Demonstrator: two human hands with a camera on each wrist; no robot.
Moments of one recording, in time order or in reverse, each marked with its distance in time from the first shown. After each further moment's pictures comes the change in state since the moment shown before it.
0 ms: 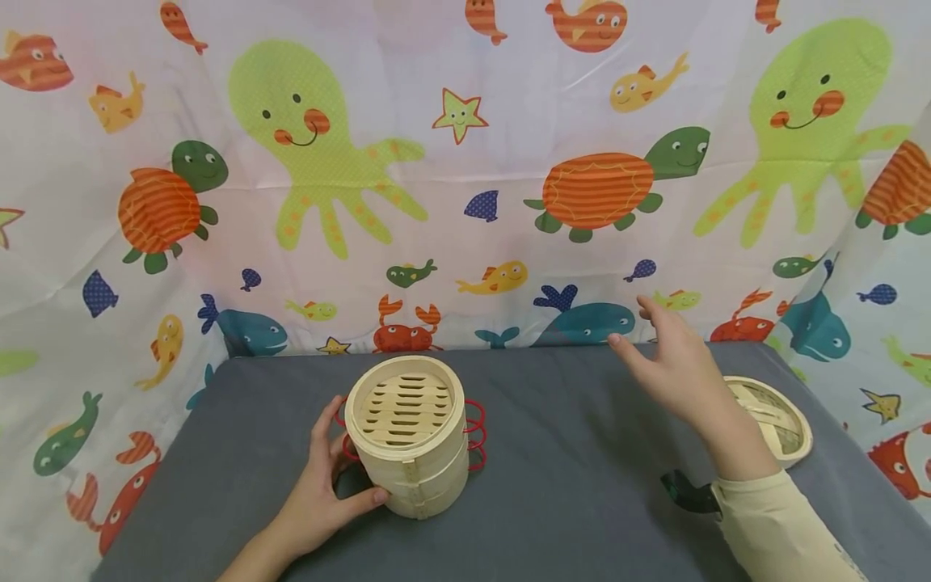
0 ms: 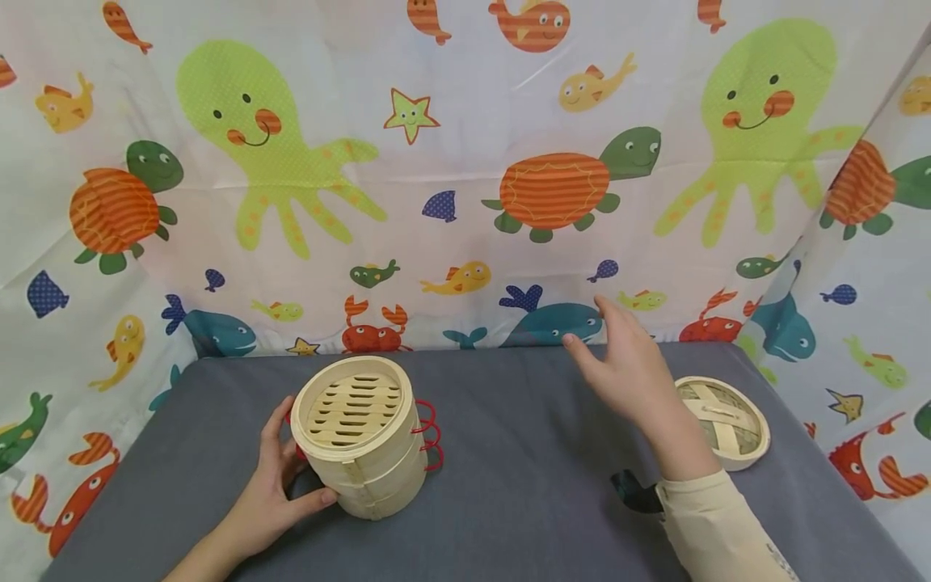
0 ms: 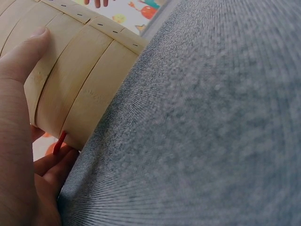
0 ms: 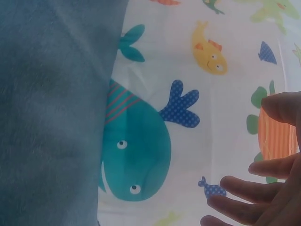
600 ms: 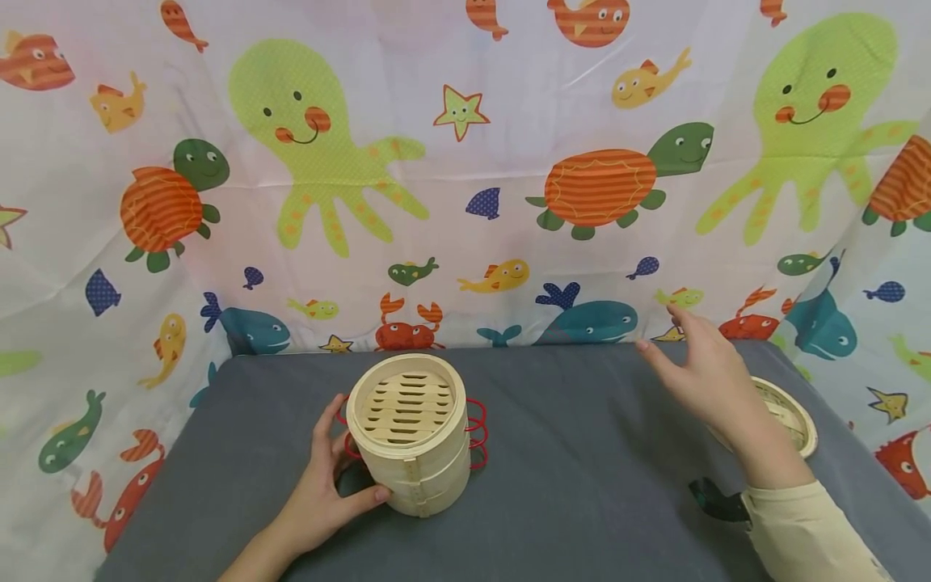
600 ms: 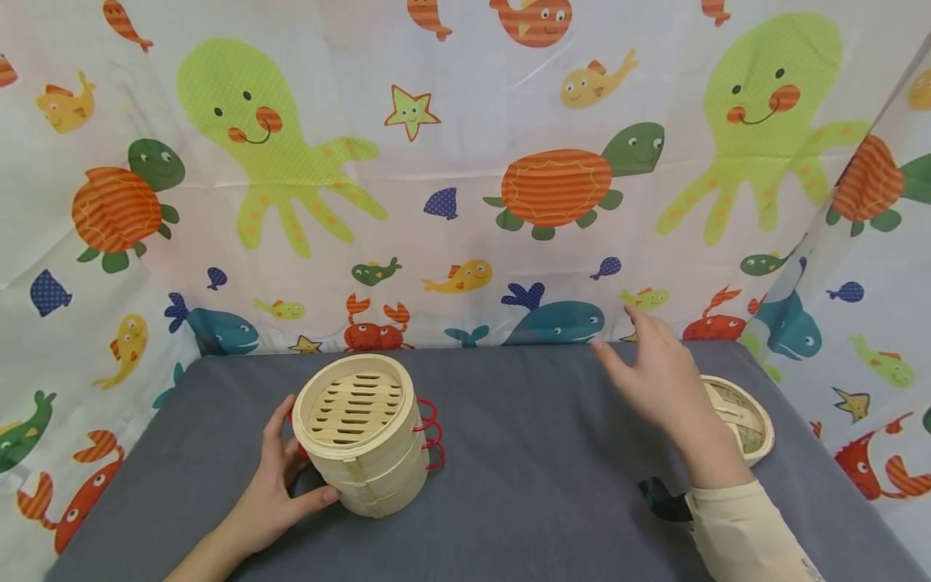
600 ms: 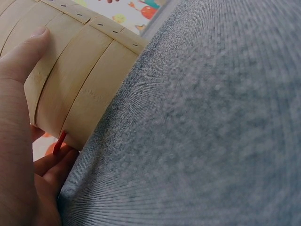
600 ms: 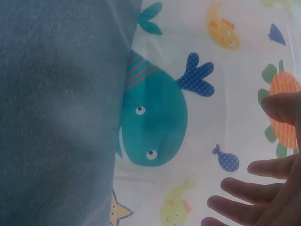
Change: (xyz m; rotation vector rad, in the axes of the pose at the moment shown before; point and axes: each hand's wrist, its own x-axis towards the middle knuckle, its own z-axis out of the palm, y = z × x) left_hand 0.000 0.001 0.000 0.004 0.003 0.007; right_hand -0.008 0.030 -0.009 -0.080 -0.022 0.087
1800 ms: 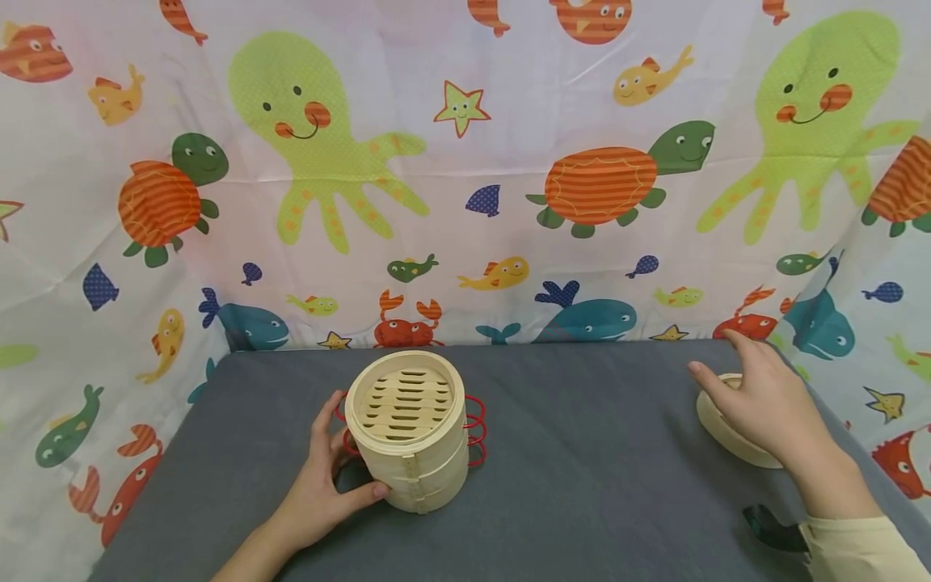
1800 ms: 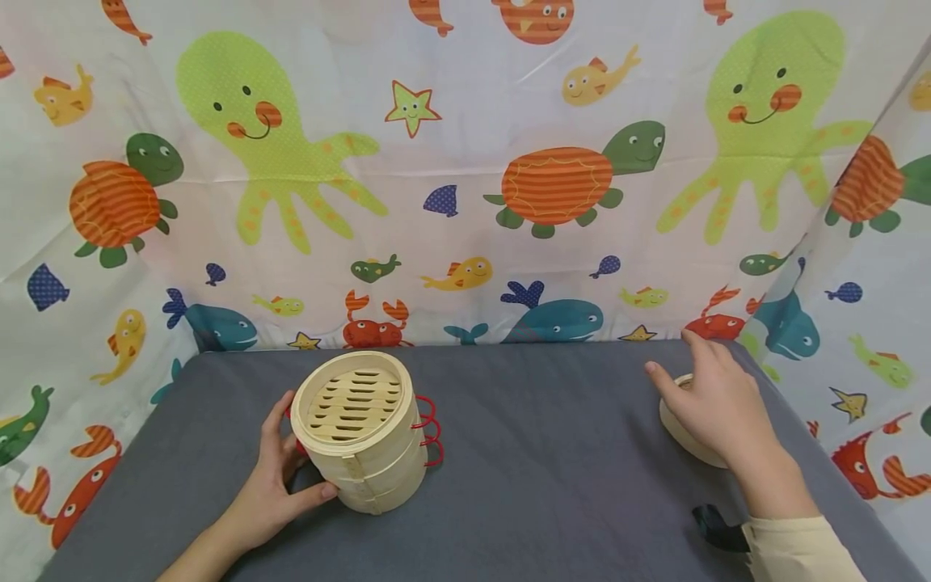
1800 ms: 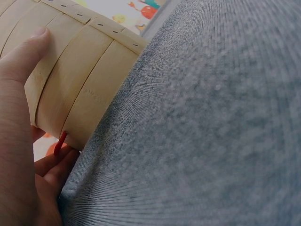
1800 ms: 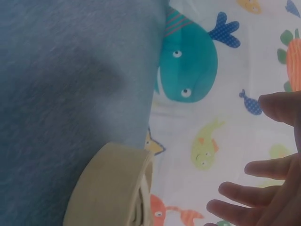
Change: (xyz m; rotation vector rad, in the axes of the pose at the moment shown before) left_hand 0.000 0.000 -0.001 -0.005 -0.002 0.005; right_hand -0.028 0.061 -0.017 -0.111 -0.033 0.115
